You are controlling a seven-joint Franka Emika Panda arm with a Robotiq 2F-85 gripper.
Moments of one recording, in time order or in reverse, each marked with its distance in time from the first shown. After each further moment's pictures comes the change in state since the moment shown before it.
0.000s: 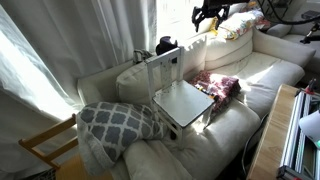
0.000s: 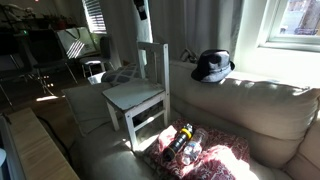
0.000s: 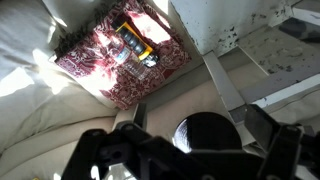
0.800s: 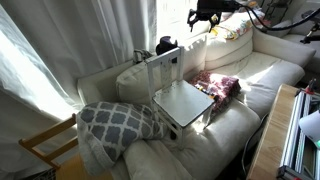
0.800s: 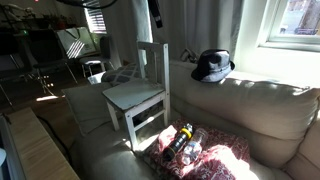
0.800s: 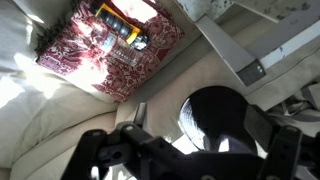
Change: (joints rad) arm 0.129 0.150 -0.195 0.070 -0.067 0.158 0.156
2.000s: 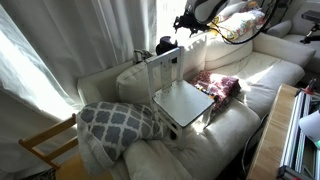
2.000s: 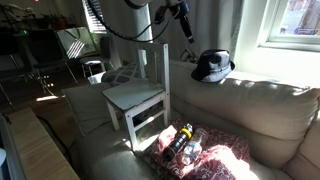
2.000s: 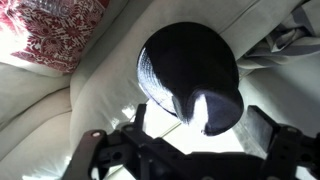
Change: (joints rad) arm 0.173 0.418 -0.270 0.300 0.037 0.376 0.054
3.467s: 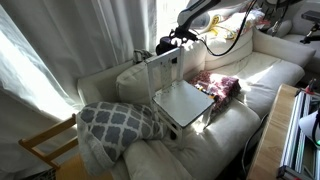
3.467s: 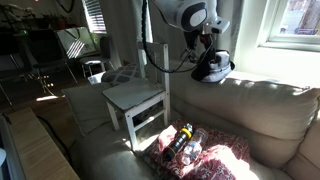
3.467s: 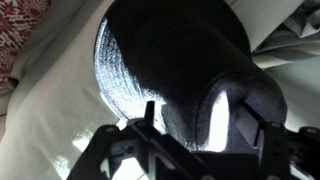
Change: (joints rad) arm -0.196 0.545 0.124 0.670 0.479 -0.134 -0.519
